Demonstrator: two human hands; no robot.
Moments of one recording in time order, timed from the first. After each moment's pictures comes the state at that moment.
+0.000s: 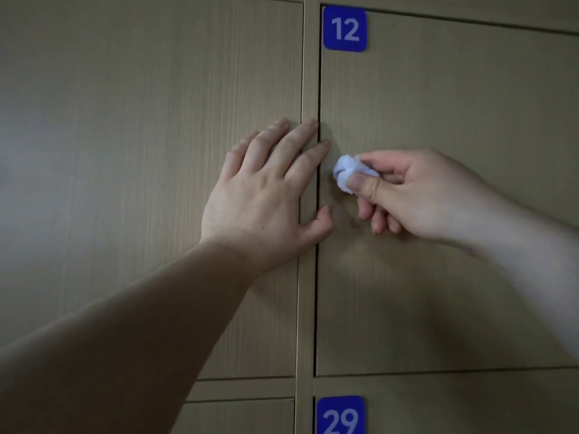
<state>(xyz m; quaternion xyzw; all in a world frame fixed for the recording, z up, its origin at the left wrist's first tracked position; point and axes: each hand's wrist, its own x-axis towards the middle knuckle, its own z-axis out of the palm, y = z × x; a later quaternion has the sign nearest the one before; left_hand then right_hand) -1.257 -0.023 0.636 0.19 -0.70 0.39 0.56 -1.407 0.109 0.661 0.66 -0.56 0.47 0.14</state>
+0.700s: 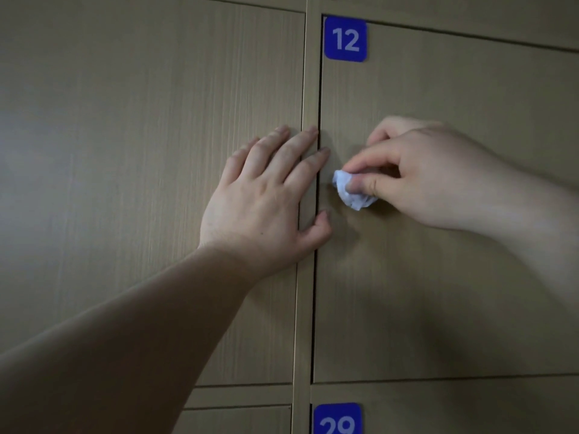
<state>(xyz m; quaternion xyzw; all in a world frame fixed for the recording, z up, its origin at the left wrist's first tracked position) -1.255 -0.022 0.636 0.19 -0.71 0.39 0.56 -1.397 0.126 0.688 0.64 -0.60 0.25 0.41</state>
